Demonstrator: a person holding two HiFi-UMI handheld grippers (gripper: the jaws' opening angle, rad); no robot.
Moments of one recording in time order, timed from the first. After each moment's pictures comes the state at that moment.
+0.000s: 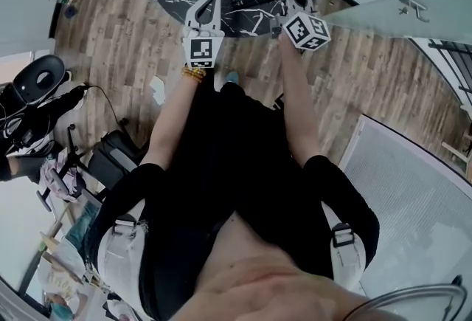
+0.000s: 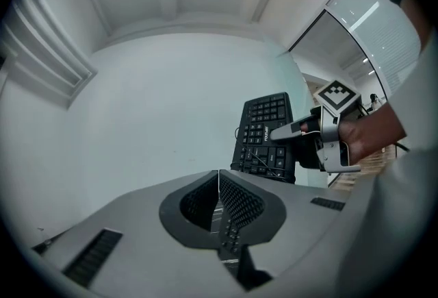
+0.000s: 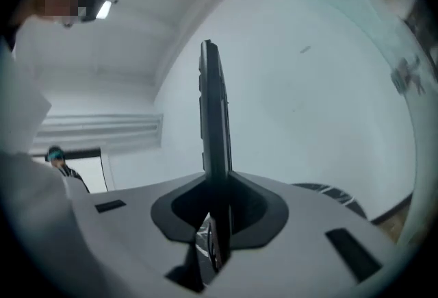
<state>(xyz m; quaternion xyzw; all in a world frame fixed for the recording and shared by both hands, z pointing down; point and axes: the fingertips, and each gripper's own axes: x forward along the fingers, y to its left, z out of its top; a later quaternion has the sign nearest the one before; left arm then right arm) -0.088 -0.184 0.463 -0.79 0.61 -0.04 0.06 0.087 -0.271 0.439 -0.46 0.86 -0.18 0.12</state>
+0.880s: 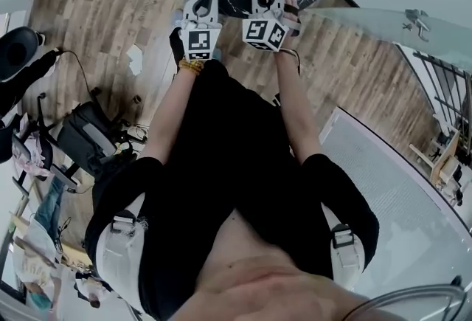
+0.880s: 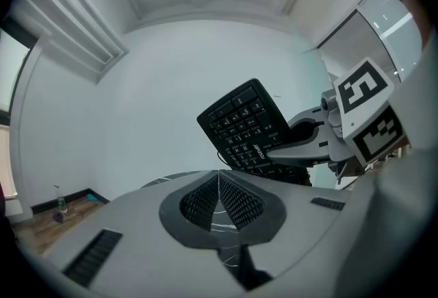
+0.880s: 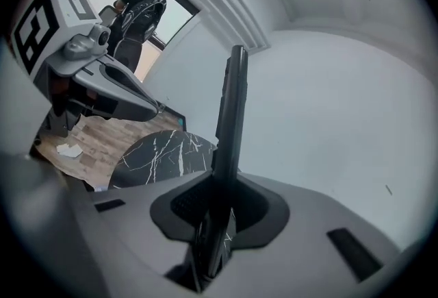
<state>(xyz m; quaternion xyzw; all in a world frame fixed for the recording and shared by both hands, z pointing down) -0.127 -0.148 0.543 -0.75 0.66 -0.02 -0.03 -0.031 -0.207 0.526 -0.37 0.81 0.28 -0.35</state>
